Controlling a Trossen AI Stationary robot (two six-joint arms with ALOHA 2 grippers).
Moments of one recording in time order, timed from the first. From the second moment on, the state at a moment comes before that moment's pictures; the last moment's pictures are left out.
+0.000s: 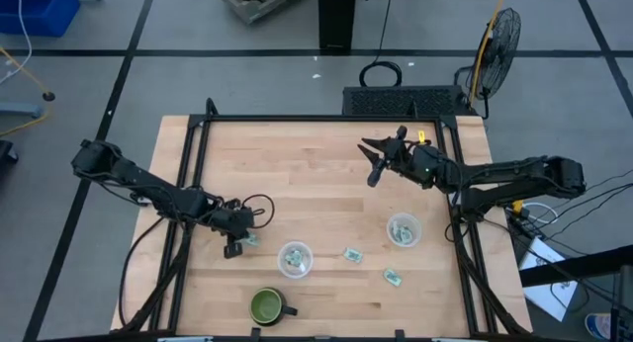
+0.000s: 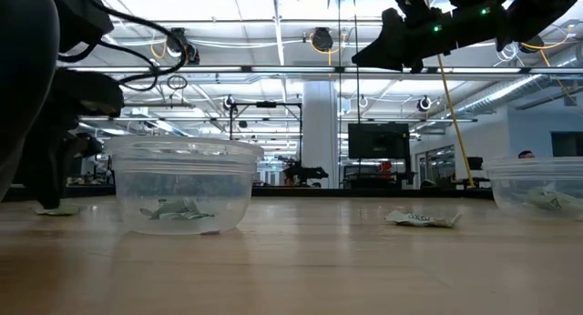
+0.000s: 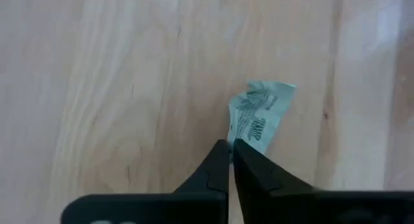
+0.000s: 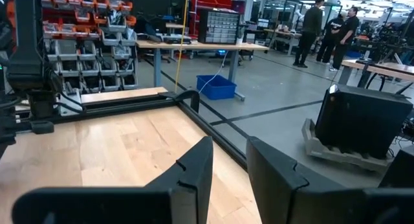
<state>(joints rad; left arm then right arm) -0.33 1.16 0.40 -0.35 0.00 -0.51 -0.18 1.10 0.50 0.55 0.39 -0.06</state>
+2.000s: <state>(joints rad) -0.24 1.55 1.22 -0.75 -0.29 0.05 0.40 1.17 0.68 0.28 0.67 -0.25</state>
